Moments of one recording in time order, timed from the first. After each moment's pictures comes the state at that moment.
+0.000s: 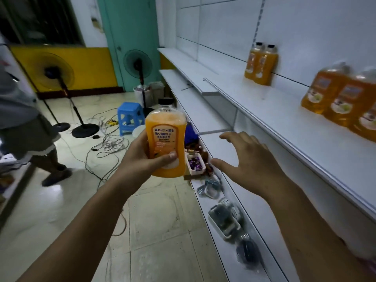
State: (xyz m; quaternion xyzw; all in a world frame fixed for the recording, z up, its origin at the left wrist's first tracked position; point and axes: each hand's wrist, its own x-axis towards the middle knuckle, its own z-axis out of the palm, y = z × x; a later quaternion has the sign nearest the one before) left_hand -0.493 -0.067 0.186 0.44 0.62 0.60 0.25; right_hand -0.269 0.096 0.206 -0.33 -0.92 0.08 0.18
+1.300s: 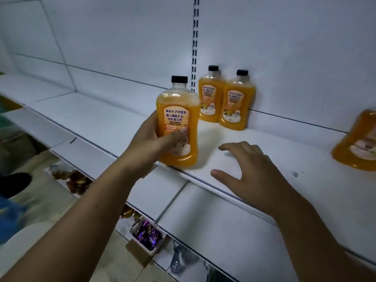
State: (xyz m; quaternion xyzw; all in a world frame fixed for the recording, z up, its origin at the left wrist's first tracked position) left_hand -0.749 0.529 0.254 0.65 0.43 0.47 0.43; right_hand -0.505 0.475 0.221 -0.63 -0.74 0.06 0.23
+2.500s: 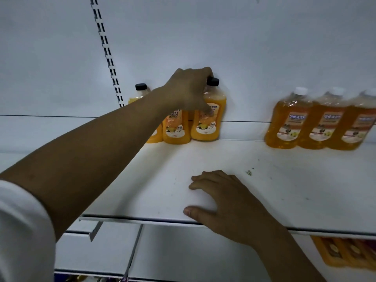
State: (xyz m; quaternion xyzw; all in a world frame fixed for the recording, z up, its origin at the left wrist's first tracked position) left_hand -0.537 0.694 0.357 0.95 0.23 0.19 -0.03; right_hand -0.509 0.453 0.204 -0.70 -0.67 0.07 0.23
